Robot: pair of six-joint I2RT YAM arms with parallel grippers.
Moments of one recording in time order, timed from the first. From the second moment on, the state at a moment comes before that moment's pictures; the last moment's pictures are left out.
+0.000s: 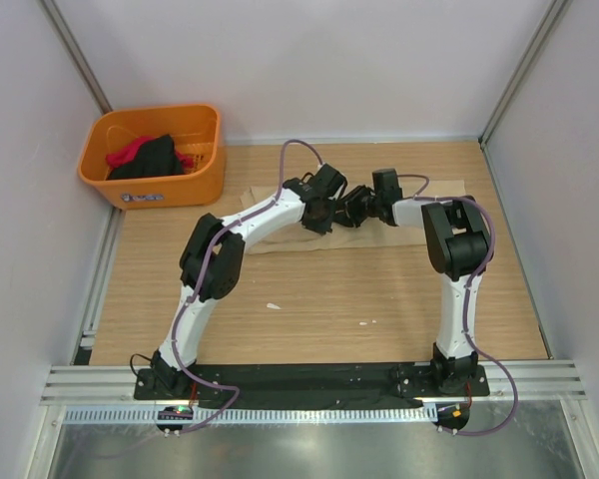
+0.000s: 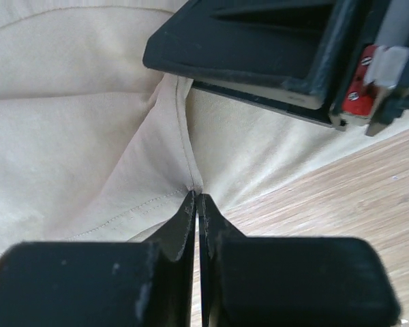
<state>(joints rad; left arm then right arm) -0.74 2.24 1.88 -0.70 -0.09 -0.34 0.24 2.14 1.26 0.13 -0.58 1.27</state>
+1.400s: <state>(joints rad) -0.73 2.23 1.91 -0.72 -0.03 -0.32 0.27 2.12 1.31 0.11 -0.60 1.25</state>
